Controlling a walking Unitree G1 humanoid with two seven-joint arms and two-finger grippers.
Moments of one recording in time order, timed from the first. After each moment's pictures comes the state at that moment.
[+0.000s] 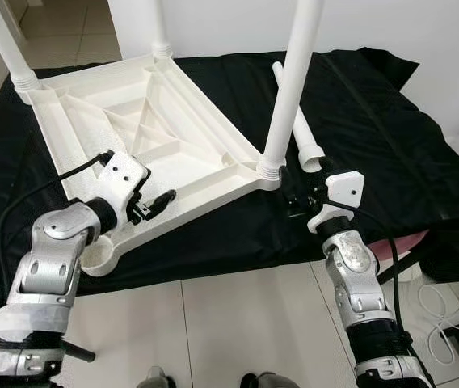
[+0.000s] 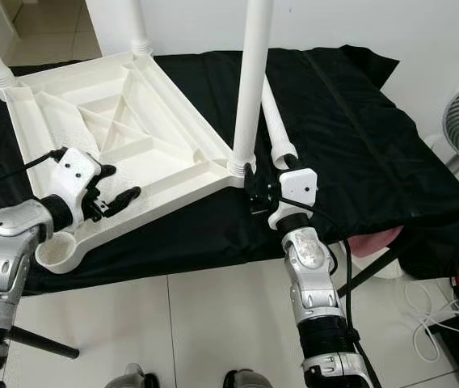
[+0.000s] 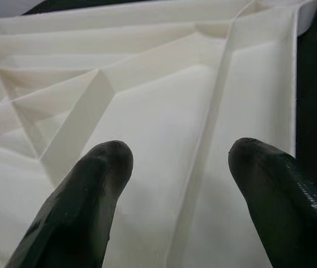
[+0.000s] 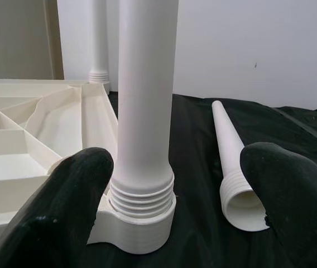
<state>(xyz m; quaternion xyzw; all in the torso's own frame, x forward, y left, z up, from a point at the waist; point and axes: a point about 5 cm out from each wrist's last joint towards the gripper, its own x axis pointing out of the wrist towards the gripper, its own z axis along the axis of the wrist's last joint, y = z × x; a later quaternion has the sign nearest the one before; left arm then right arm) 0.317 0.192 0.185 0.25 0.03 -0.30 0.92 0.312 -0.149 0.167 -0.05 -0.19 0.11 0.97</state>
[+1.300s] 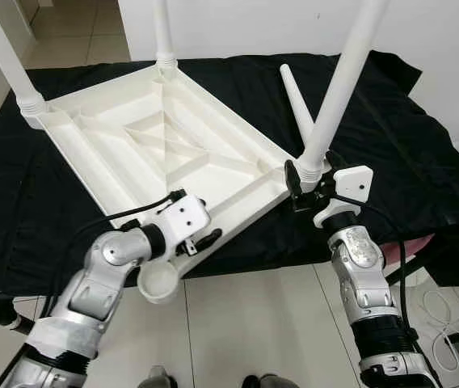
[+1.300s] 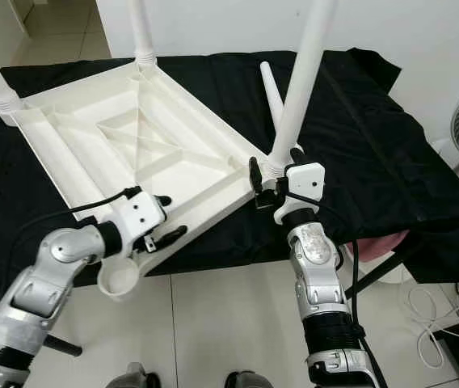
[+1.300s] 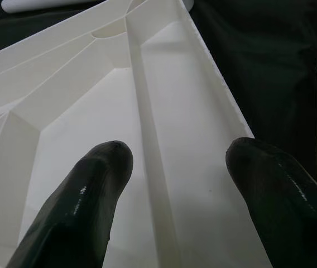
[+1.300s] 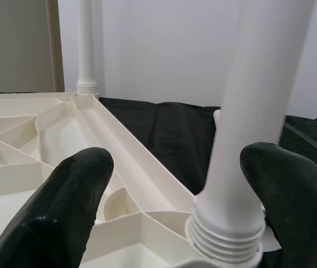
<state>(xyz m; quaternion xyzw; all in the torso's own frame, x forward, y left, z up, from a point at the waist) 0.289 0.091 0.155 0.28 -0.01 -0.46 0.85 0.317 -0.157 0.175 -0.05 -0.20 0.10 0.97</state>
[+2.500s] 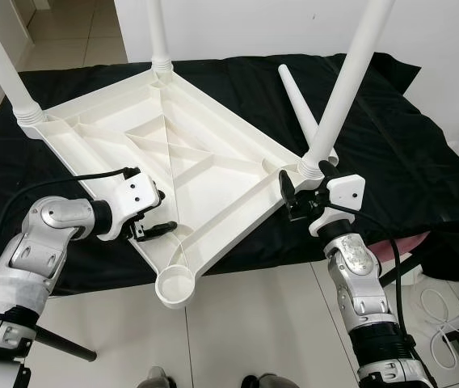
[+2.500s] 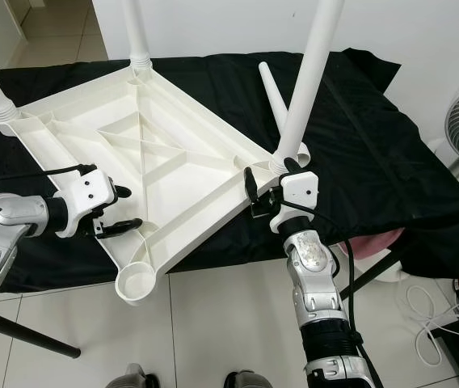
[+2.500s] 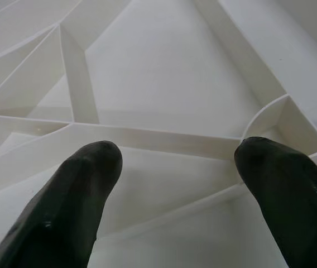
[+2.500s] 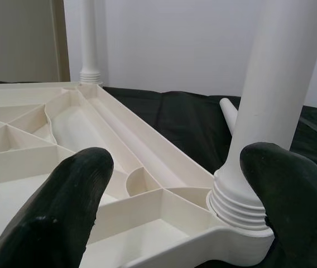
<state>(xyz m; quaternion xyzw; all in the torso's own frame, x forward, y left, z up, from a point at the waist) 0.323 0.182 0.178 0.34 0.07 -0.46 0.82 0.312 -0.152 0.163 -0.05 -0.18 0.12 0.98</state>
